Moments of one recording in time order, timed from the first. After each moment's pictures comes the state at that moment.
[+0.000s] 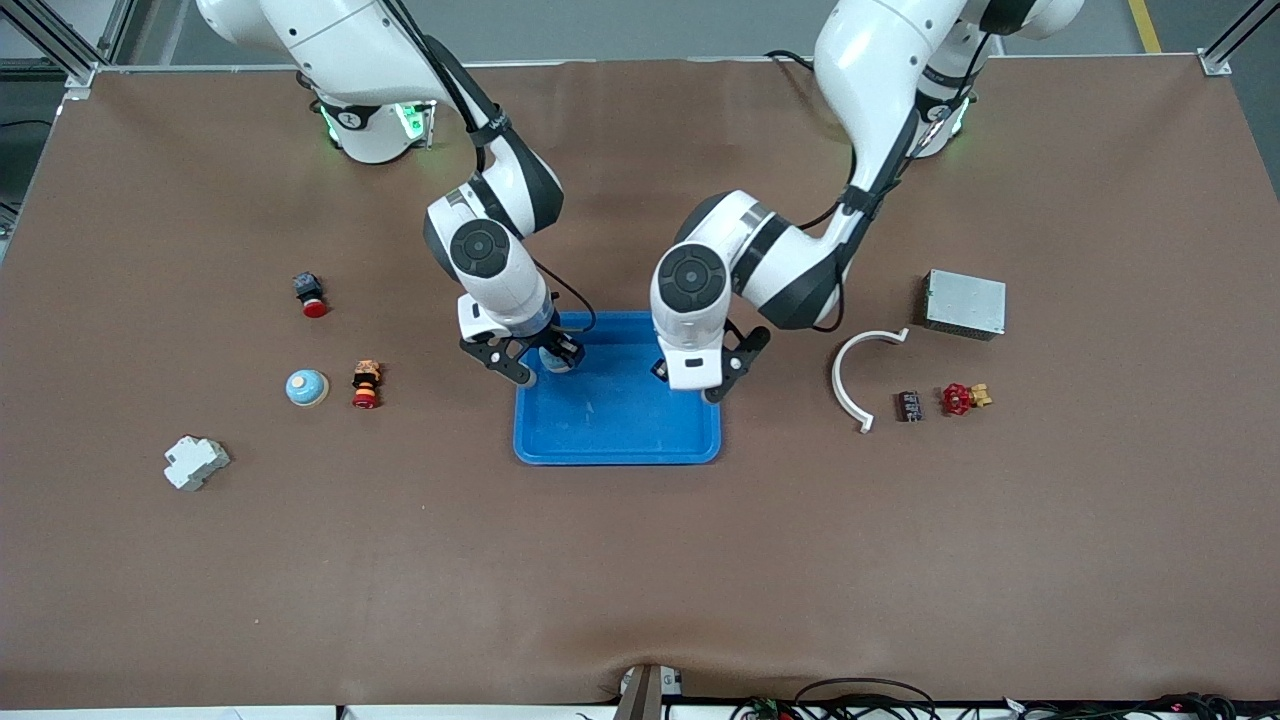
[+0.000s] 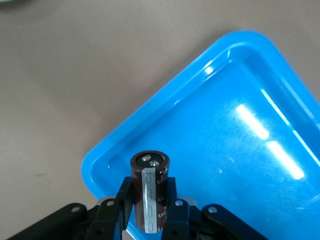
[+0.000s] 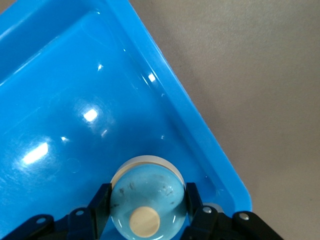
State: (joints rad) left arm -0.72 0.70 -0.02 -1.44 -0.07 2.02 -1.57; right arm 0.58 0.48 0.06 -2.00 0.09 2.54 1.13
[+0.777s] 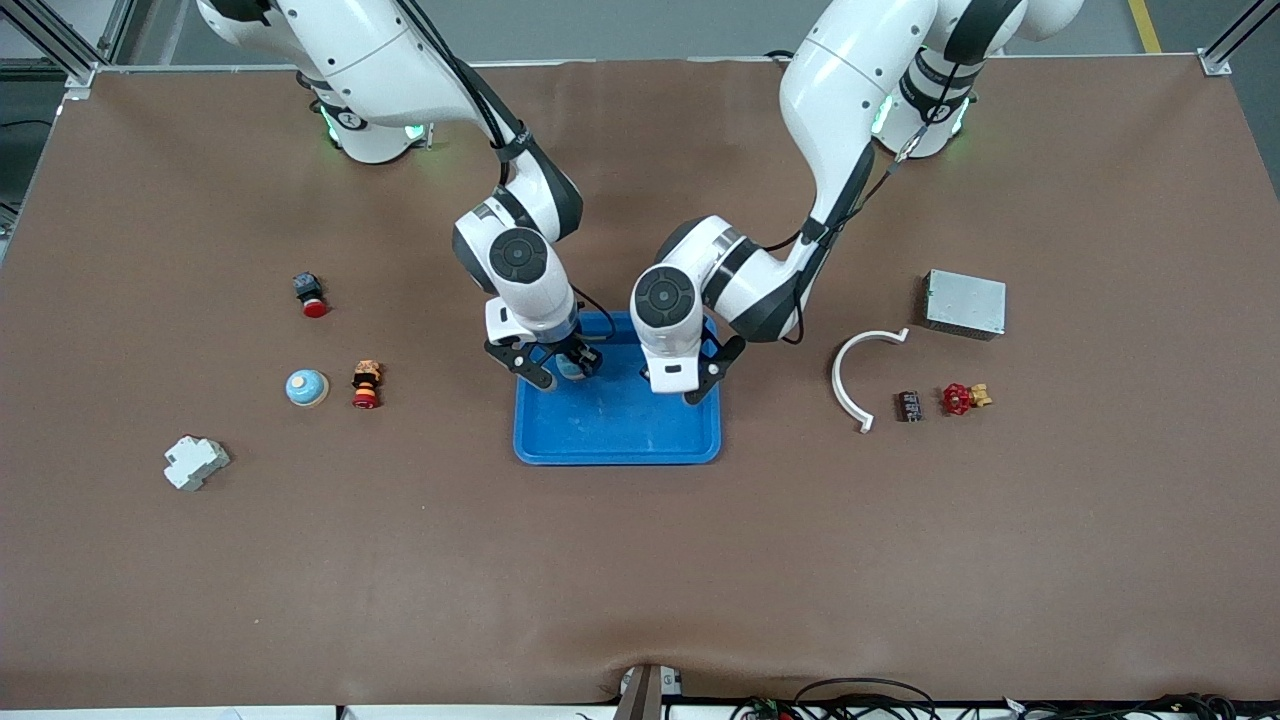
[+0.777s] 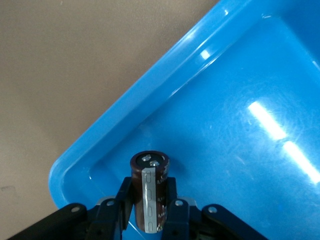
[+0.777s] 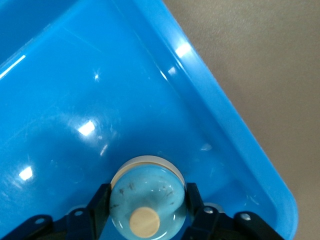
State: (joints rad) left arm -0.76 0.80 -0.01 -1.44 -0.07 2.09 -1.57; right arm 0.62 0.58 0.05 -1.93 0.00 2.56 1.28
